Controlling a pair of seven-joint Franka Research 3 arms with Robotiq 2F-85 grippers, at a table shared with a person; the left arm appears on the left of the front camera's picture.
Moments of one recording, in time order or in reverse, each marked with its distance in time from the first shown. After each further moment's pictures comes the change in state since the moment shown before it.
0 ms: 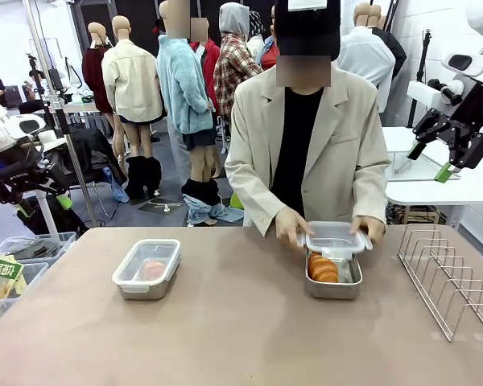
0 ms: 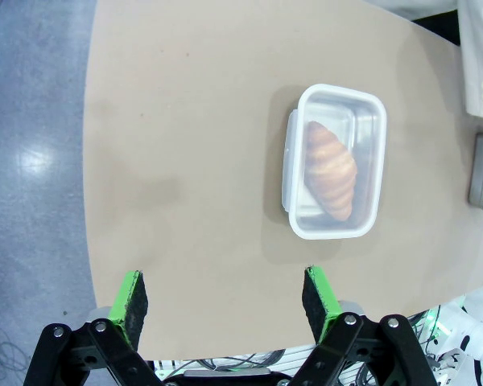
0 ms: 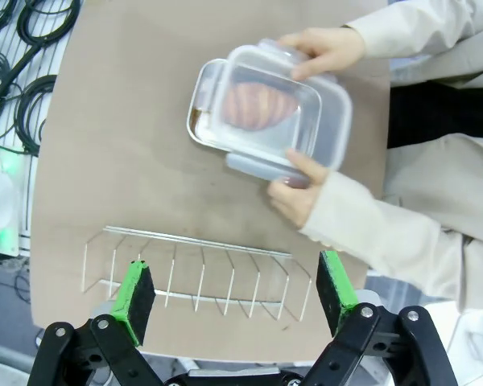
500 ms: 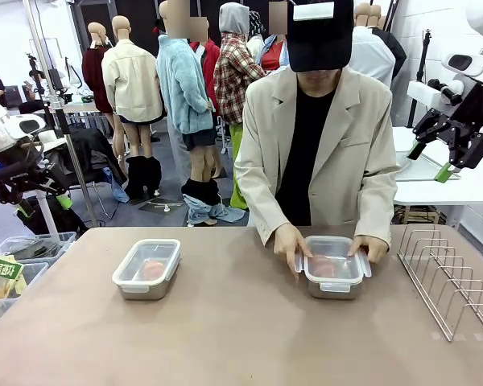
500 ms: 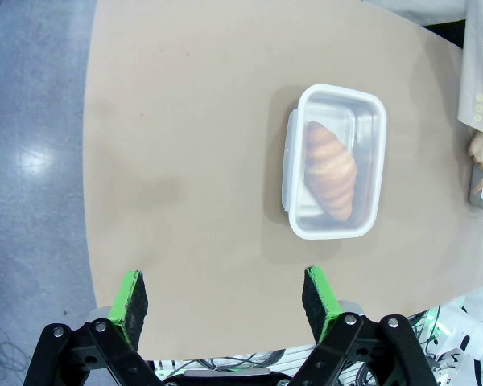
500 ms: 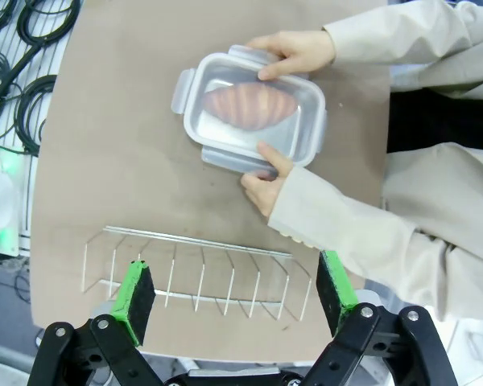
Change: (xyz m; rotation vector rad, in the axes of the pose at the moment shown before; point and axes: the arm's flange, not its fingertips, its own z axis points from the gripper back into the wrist) left arm 0.000 0.000 0.000 0.000 0.000 0.000; right arm 0.000 0.000 0.000 0.000 0.000 0.000
